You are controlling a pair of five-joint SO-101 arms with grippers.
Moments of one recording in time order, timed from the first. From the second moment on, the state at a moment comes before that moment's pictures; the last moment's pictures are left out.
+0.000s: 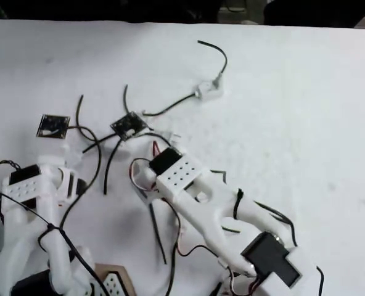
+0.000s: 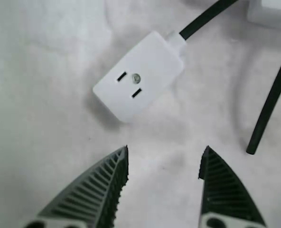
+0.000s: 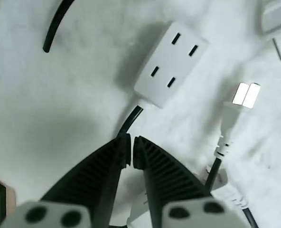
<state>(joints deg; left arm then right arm) -27.8 -28.6 60.2 53.2 -24.4 -46.2 -5.8 28.0 63.4 -3.2</state>
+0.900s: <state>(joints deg) -12.6 -28.6 51.3 61.1 -10.2 -19.6 -26.9 24.3 73.3 -8.7</state>
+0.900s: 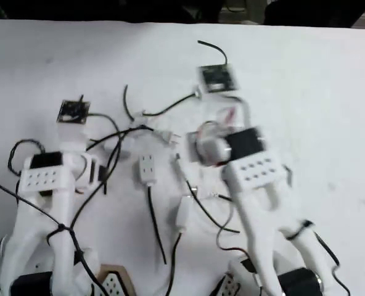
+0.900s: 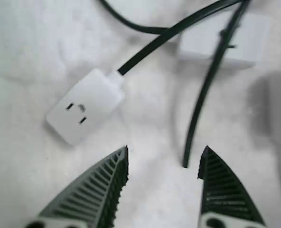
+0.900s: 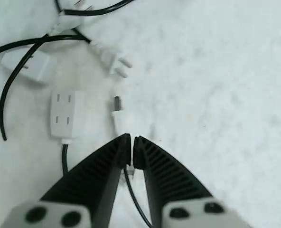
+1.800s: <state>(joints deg) 9.1 12.4 17.7 70.2 5.6 -6.4 -25.8 33.8 62.3 -8.7</state>
